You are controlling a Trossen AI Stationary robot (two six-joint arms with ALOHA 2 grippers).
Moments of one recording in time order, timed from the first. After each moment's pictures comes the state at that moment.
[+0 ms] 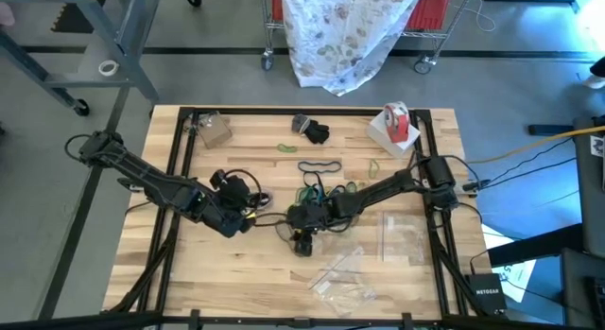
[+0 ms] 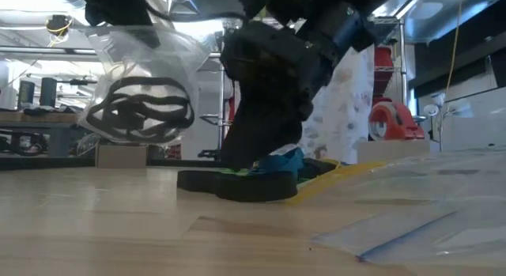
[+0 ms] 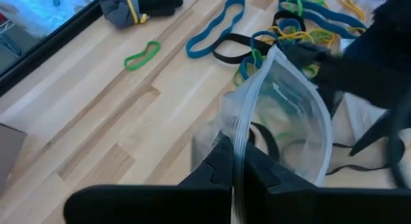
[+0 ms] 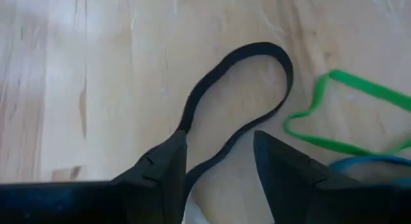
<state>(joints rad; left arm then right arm) -0.47 1.32 1.07 -0.88 -0.75 -0.92 0.23 2.05 1.28 -0.15 -0.04 0.48</state>
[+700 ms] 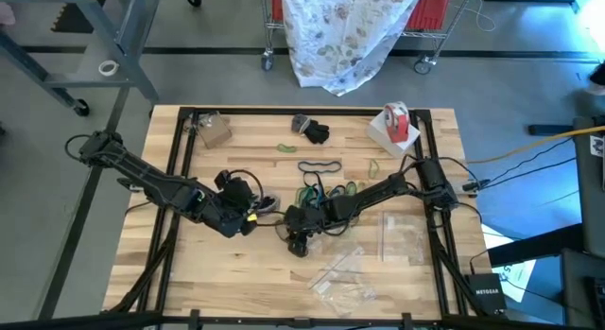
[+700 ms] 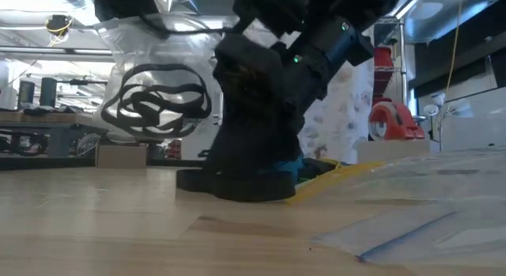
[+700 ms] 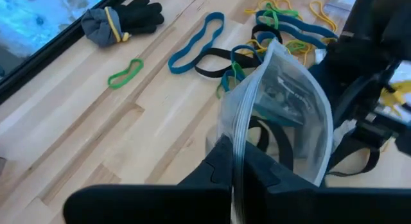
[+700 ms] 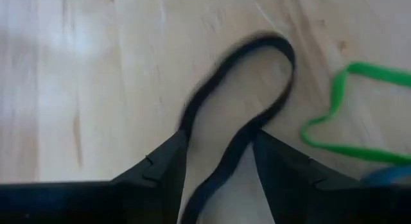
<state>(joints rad) -0.47 1.32 1.06 -0.79 -0.74 -0.83 0.23 2.10 1.28 -0.06 -0.02 0.60</state>
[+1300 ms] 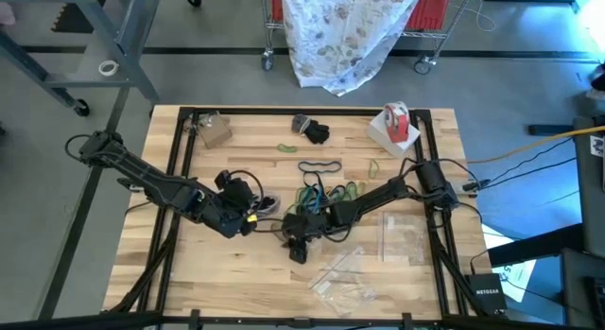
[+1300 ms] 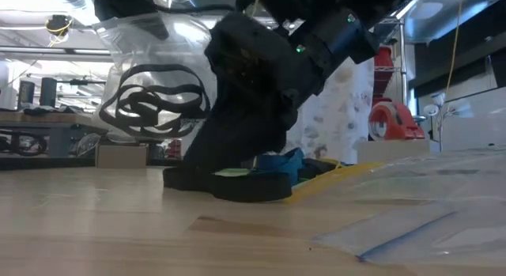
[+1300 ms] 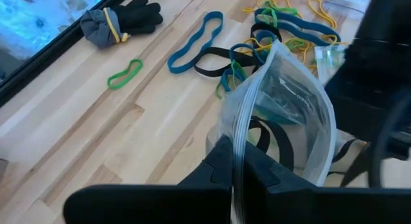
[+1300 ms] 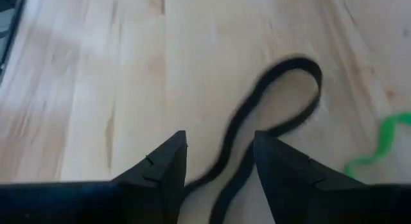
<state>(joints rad) -0.47 1.32 1.06 -0.79 -0.74 -0.82 0.27 2.11 1.28 0.04 0.01 0.46</state>
